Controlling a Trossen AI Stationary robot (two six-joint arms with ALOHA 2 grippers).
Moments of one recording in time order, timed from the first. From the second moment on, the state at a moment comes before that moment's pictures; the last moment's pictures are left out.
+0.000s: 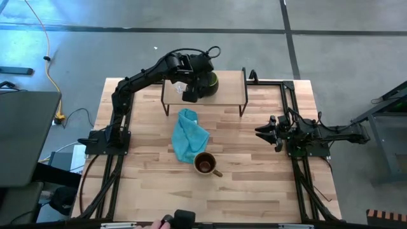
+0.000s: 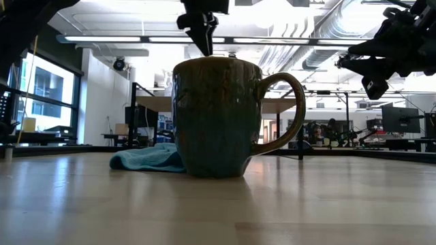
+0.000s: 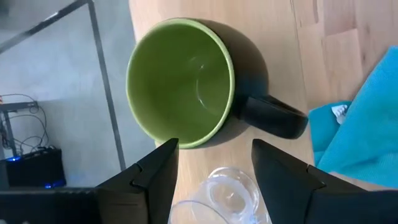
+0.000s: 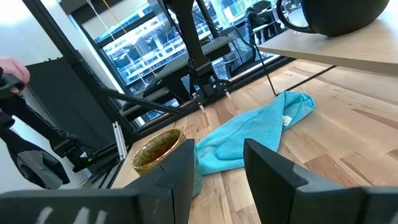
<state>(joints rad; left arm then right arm) 0.46 2.04 2.36 -1.44 -0.32 0.65 0.07 0.03 0.02 0.00 0.10 0.47</state>
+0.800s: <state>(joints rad) 0.44 2.04 2.30 -1.46 -0.31 0.57 0.07 0.03 0.02 0.00 0.09 0.45</state>
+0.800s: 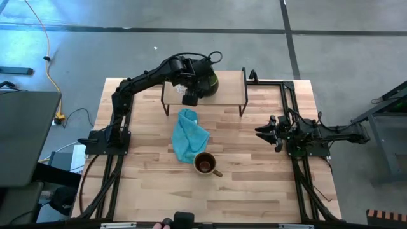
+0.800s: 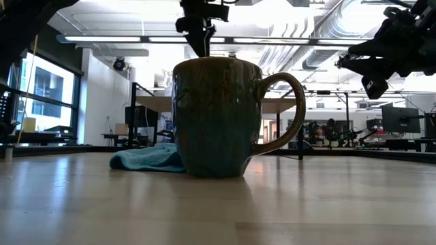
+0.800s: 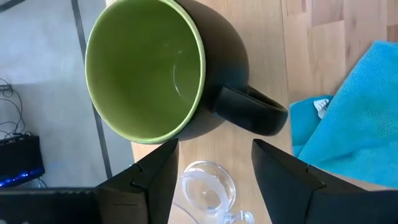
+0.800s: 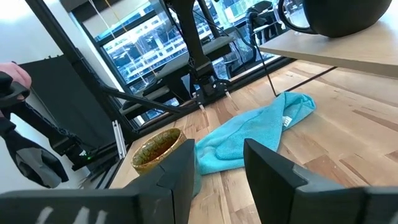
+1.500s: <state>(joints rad) 0.44 2.04 2.30 -1.45 -0.30 0.53 0.07 0.03 0.02 0.00 0.09 0.46</state>
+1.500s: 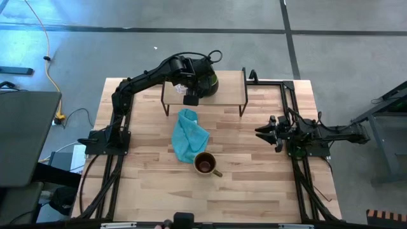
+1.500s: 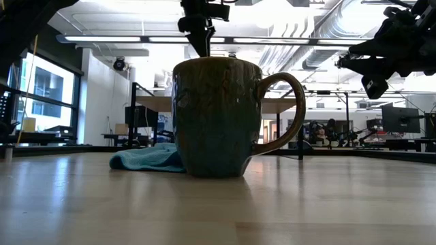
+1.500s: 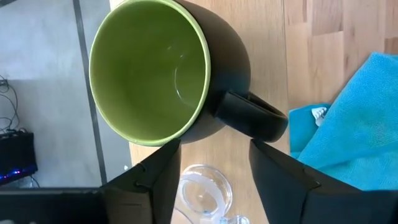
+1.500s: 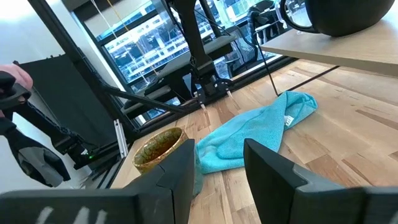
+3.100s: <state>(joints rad) 0.44 2.07 2.30 -1.49 -0.19 0.46 0.07 0.03 0.02 0.00 0.07 0.47</state>
